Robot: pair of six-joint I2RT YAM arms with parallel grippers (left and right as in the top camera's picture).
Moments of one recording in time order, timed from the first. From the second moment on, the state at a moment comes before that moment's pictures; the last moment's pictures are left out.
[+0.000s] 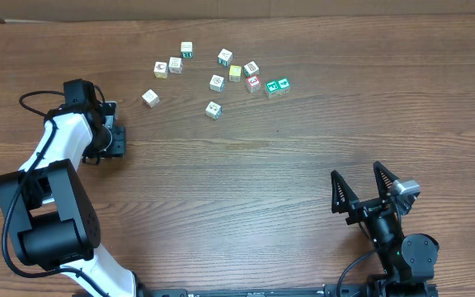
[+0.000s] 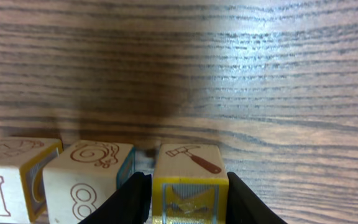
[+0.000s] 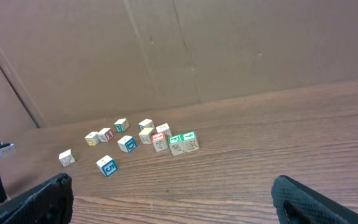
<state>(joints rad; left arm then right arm) 0.23 1.90 1.22 -0.70 -0.02 0.17 0.02 0.01 0.02 -0.01 -0.26 0.29</state>
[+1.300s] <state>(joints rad) 0.04 1.90 1.72 -0.74 0.05 0.20 0.02 0.01 0.02 -0.01 -0.26 0.29</state>
